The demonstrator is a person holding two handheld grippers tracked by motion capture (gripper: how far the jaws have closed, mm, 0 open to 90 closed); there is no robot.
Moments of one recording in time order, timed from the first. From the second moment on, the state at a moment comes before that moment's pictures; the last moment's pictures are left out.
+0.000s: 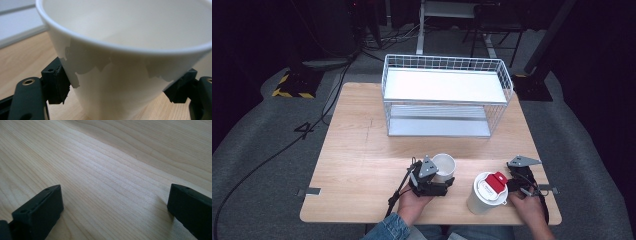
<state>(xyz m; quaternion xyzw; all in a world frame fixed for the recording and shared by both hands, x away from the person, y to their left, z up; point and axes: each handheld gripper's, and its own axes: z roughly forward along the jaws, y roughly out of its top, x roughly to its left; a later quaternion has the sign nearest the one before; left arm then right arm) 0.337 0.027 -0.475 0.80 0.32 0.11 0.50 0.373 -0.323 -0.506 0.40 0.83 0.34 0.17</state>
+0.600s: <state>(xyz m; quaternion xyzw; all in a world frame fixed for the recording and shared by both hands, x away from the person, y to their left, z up) 0.350 0.048 -0.442 0.78 0.33 0.14 0.52 0.373 -0.323 -0.506 0.41 0.83 0.34 0.17</state>
